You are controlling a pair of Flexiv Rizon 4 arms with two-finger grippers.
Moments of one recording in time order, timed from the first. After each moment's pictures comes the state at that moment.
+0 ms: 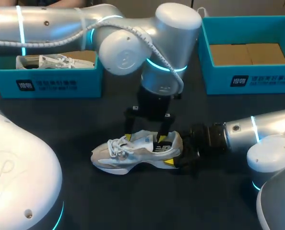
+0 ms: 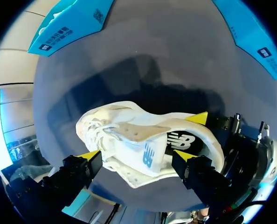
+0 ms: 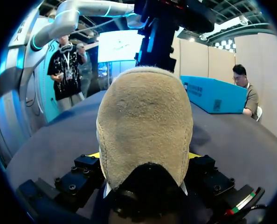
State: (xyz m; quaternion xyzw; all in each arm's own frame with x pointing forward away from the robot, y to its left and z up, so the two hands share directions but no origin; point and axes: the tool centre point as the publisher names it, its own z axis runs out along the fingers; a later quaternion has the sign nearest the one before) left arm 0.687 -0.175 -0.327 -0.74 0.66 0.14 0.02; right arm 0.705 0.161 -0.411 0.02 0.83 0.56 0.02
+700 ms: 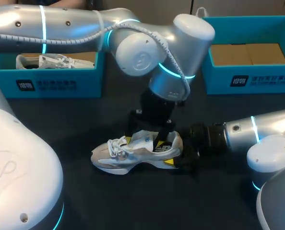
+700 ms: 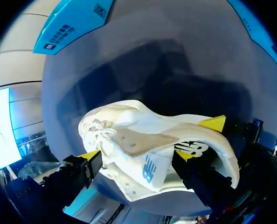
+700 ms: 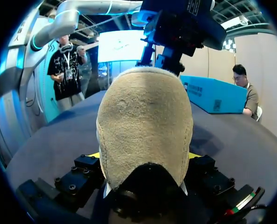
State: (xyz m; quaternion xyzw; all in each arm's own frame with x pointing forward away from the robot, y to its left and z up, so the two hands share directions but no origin) left arm 0.686 -0.169 -0.348 -0.73 0.65 0.20 0.06; right arm 0.705 0.161 -0.411 0.02 0.83 0.56 0.02
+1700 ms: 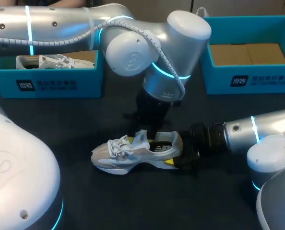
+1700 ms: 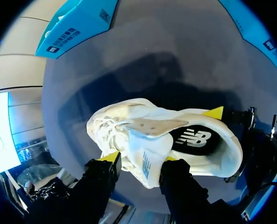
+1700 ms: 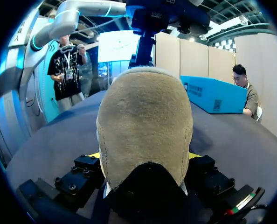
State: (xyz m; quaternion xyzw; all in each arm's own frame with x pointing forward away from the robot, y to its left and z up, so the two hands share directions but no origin) left arm 0.678 -0.155 -0.327 -0.73 0.66 0.17 0.06; right arm 0.705 0.161 -0.410 0.02 0.83 0.56 0.02
